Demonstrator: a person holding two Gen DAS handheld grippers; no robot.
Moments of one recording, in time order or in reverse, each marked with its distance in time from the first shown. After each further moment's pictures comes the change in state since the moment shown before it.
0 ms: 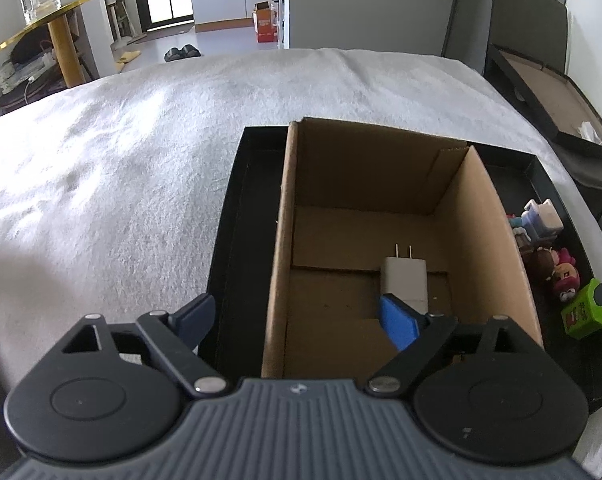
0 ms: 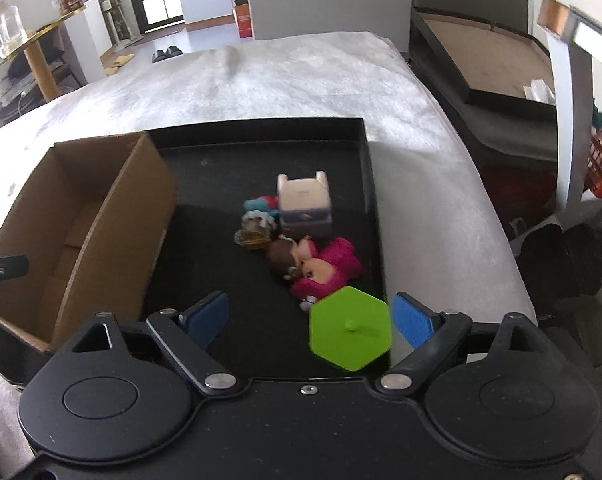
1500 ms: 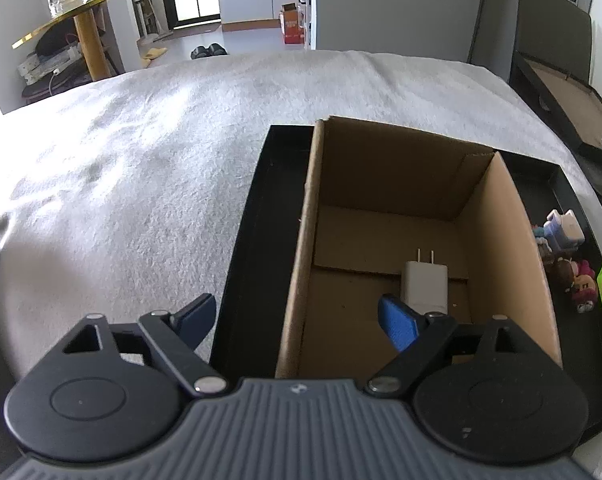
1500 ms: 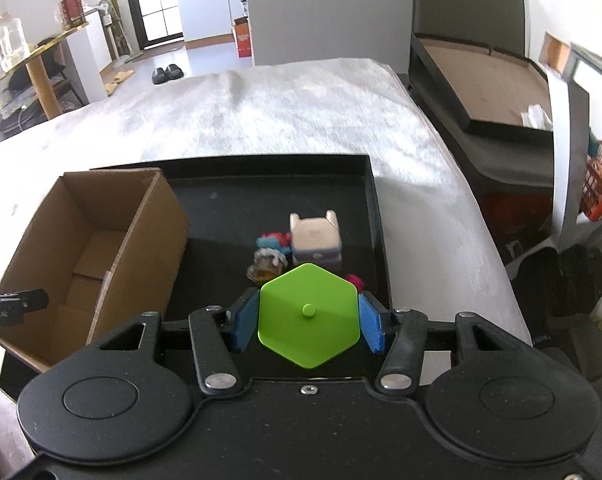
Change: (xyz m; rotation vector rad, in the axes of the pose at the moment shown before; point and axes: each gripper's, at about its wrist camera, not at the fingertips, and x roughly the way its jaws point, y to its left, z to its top) left arm -0.002 0.003 -0.003 -0.051 -0.013 0.070; right arm -0.016 0.018 0.022 -0.013 -0.061 -0.016
